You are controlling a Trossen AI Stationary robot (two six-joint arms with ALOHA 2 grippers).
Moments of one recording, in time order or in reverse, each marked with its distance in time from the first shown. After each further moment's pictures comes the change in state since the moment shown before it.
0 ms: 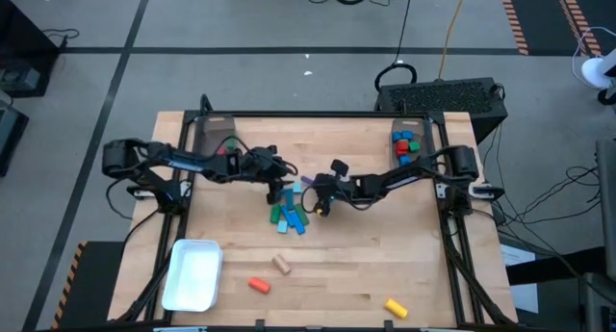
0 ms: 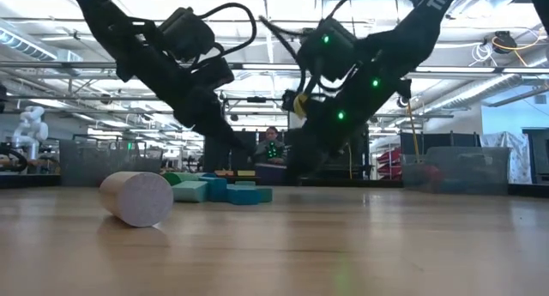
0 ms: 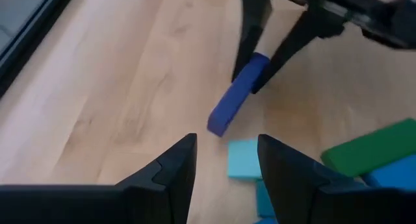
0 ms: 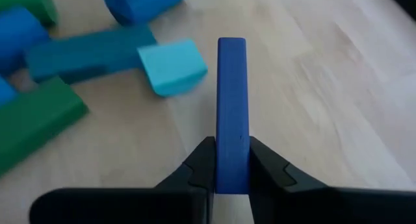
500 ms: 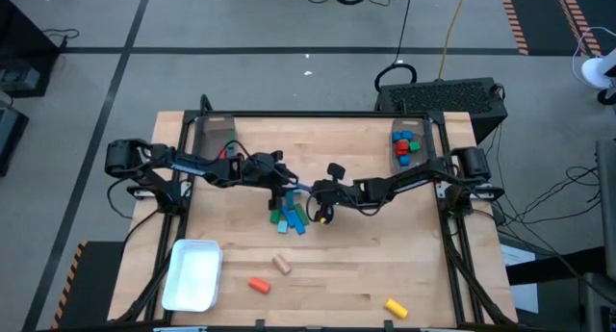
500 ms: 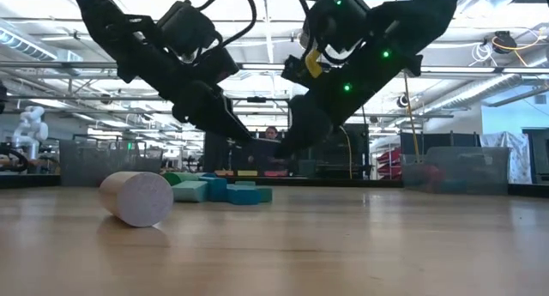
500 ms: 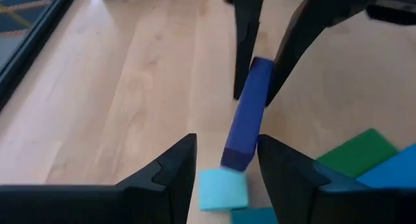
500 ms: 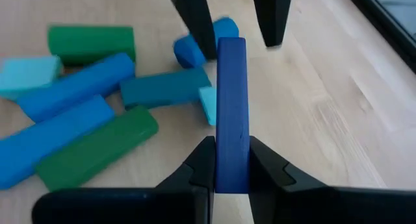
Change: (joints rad) left arm -0.051 0.027 0.000 0.095 0.028 0.064; right arm 0.068 -0.076 0.000 0.016 -0.020 -0.089
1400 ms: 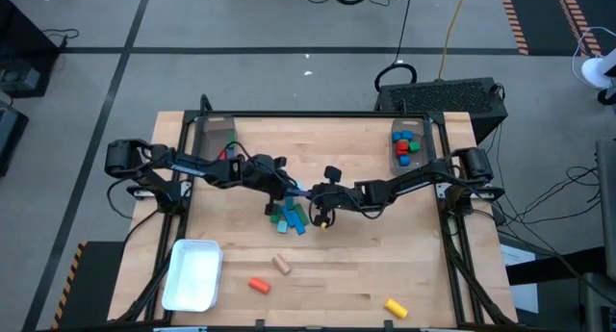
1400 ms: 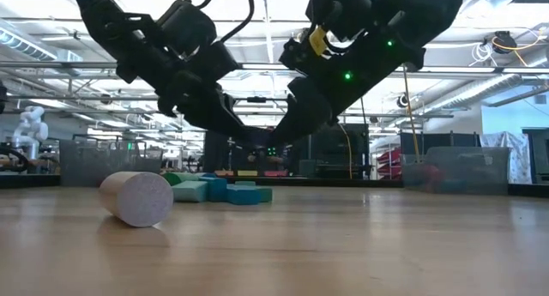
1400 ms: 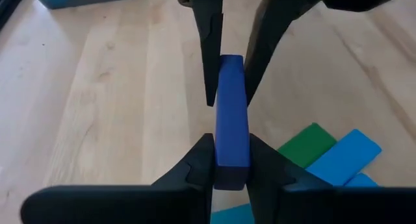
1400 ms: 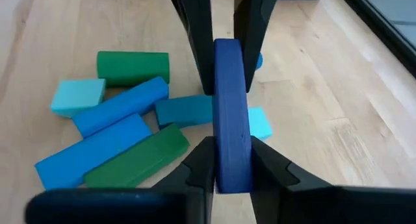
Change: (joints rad) left arm -0.013 0.000 0.007 -0.017 0.129 0.016; right arm 0.019 -0.014 0.001 0.048 -0.032 -0.027
